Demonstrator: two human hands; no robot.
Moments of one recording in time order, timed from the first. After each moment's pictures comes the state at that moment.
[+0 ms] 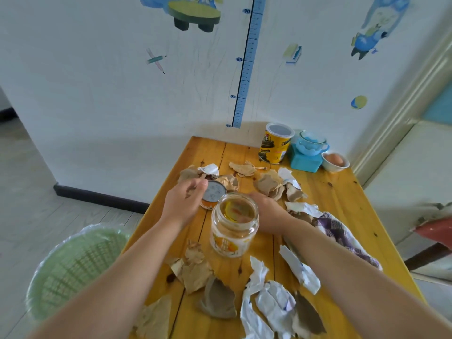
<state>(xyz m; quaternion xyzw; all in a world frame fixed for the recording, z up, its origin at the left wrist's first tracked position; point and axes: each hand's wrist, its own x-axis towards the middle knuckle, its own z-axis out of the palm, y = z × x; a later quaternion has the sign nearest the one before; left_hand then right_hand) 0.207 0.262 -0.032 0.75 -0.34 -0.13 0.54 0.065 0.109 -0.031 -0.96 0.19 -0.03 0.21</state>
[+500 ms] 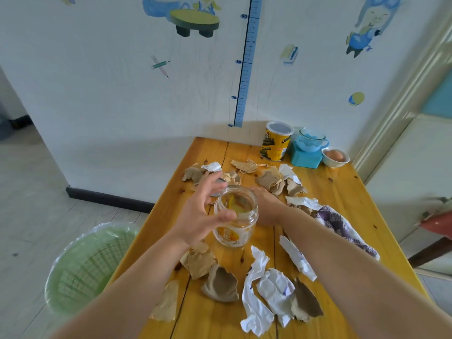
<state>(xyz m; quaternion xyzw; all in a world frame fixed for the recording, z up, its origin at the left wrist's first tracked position) 0.161 0.293 -0.013 0.65 -0.48 -0.22 0.55 0.080 0.101 -0.043 -0.97 0.20 0.03 0.13</state>
